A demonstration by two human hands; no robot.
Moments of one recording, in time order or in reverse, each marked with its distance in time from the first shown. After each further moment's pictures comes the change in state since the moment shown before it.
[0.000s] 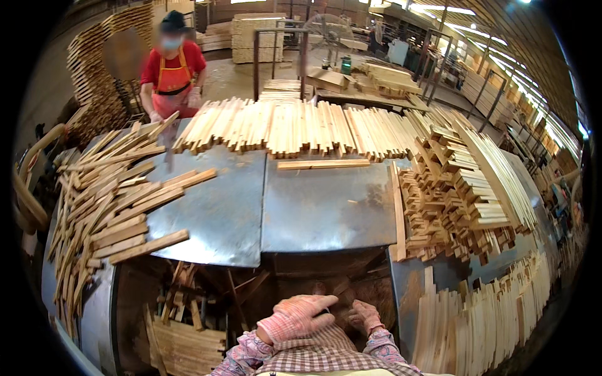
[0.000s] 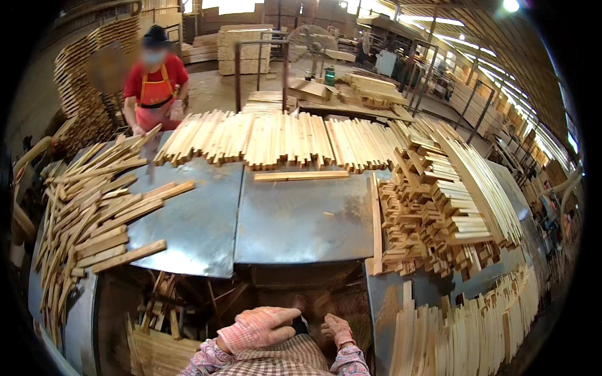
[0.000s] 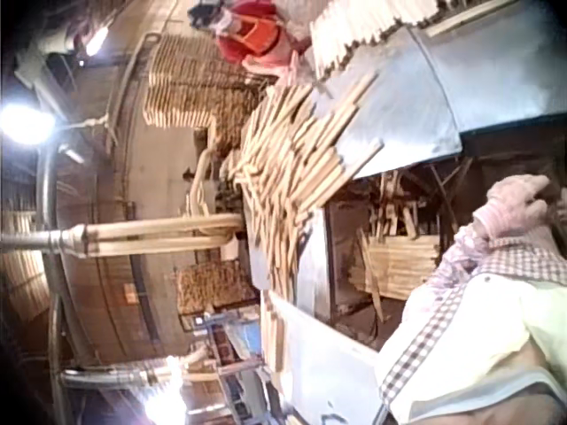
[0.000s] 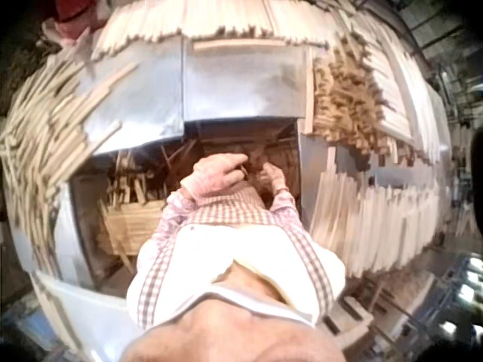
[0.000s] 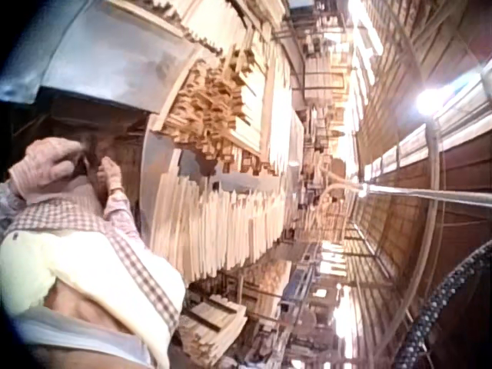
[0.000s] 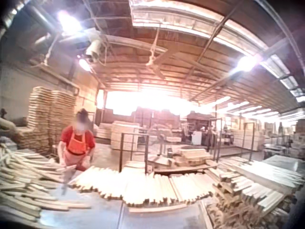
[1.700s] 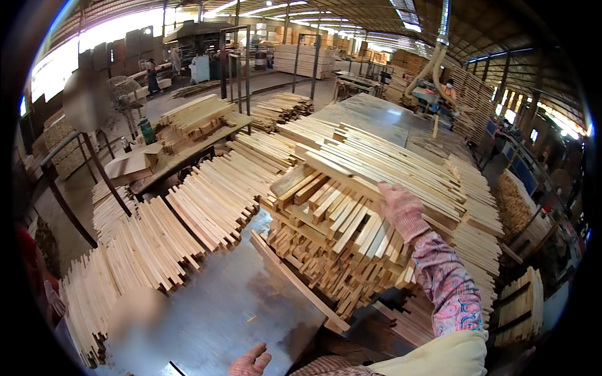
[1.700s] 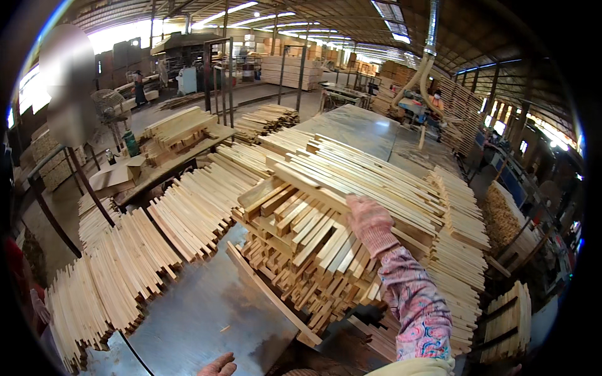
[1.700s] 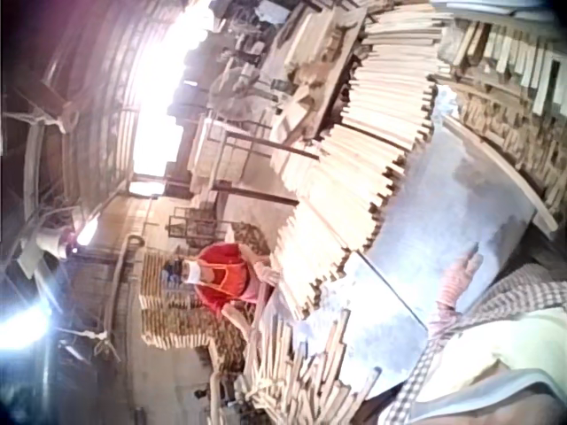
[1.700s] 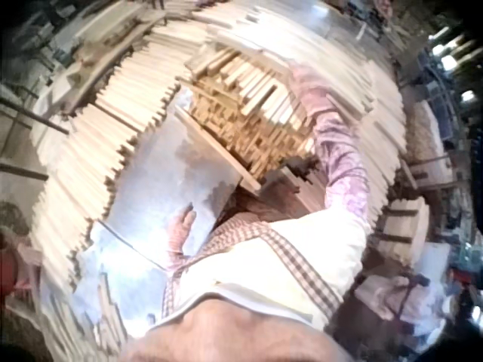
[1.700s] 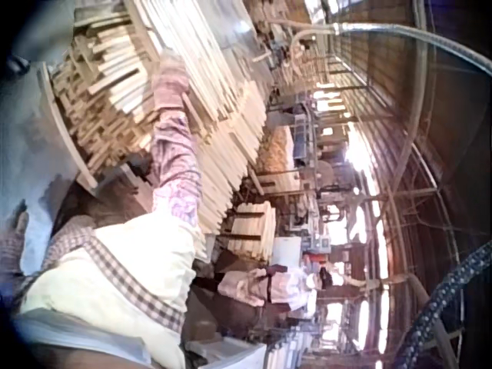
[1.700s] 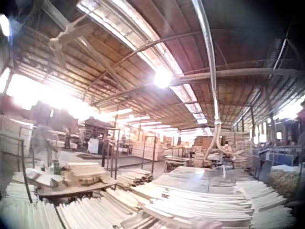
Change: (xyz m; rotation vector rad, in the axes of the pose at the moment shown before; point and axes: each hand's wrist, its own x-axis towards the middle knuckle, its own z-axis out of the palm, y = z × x) left_hand 0.370 -0.103 -0.121 -0.238 -0.226 -0.070; right_hand -0.082 -0.583 -0.209 -1.461 1.453 -0.463
